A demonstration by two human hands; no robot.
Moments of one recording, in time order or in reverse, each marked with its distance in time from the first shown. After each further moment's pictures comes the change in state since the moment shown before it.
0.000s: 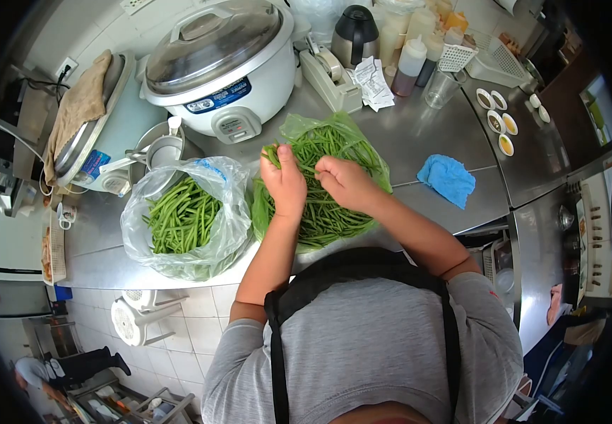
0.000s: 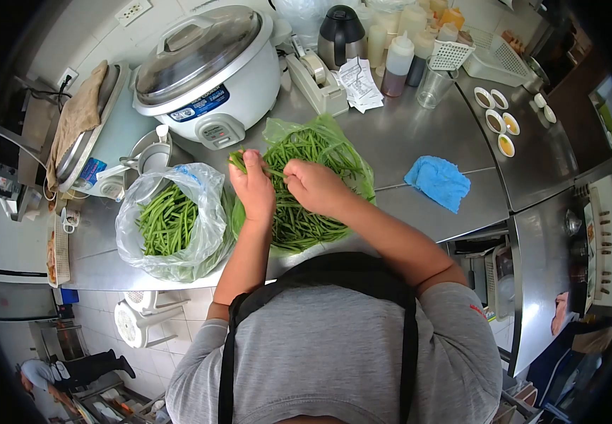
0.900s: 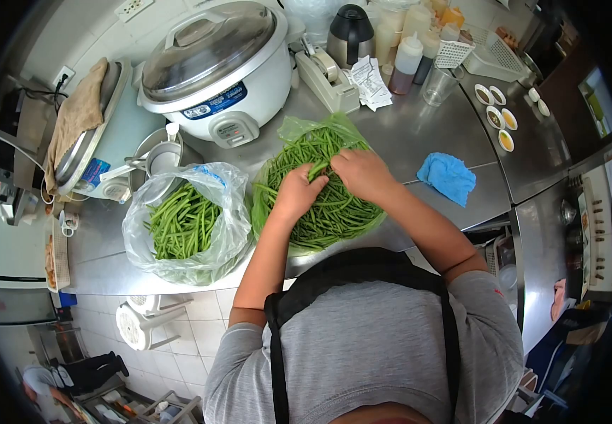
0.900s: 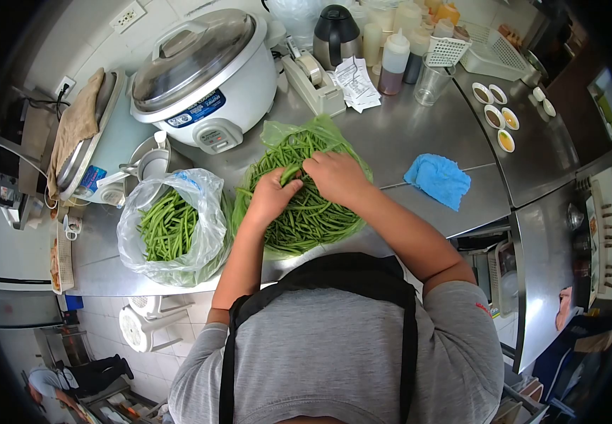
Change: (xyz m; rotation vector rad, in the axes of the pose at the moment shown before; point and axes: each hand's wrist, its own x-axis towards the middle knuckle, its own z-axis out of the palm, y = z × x) left_hand -0.003 -0.013 -0.016 0.573 -0.668 -0.237; right_hand -0.002 0.032 -0.025 -0.791 -0.106 -0.127
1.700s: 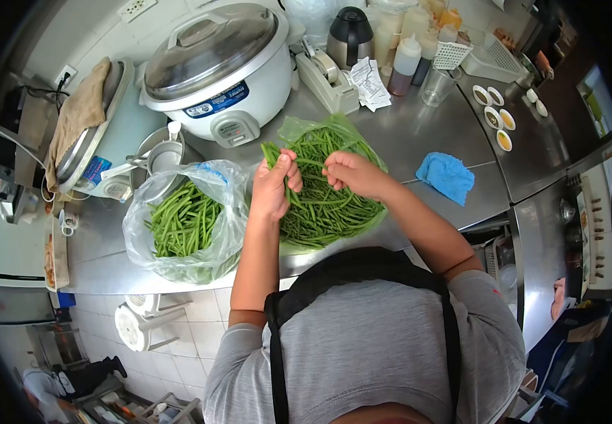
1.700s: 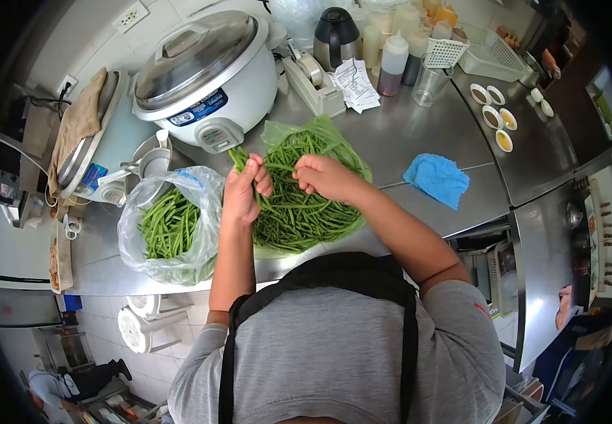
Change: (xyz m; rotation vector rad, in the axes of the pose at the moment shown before) left_hand -0.010 0.023 -0.033 -1.135 0.013 -0.076; right_hand 0.005 -0.009 -0.003 1.331 -0.276 0.437
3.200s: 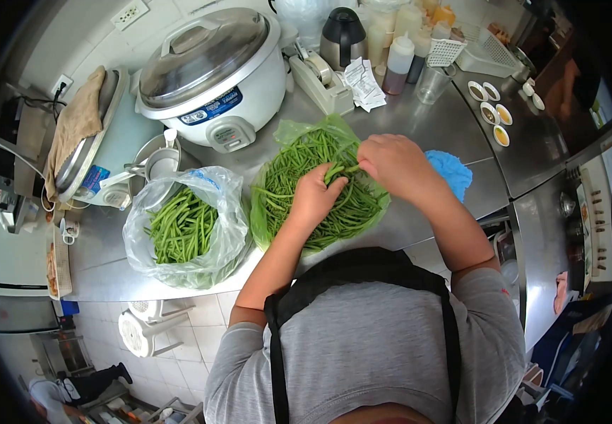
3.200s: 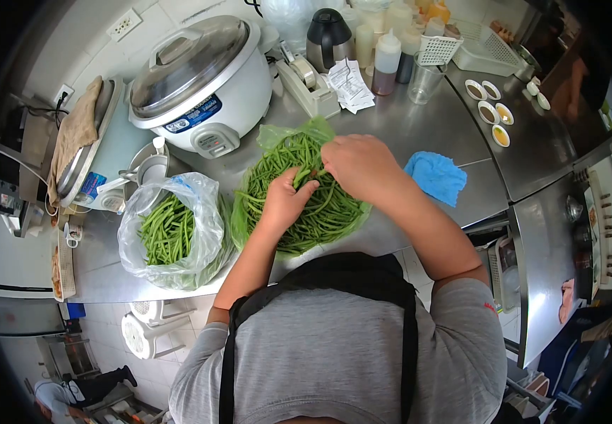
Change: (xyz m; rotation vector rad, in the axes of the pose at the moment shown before) left_hand 0.001 -0.047 0.036 1.001 -0.056 0.194; right_hand -0.055 -0.070 -0.023 -1.325 0.291 -0.362
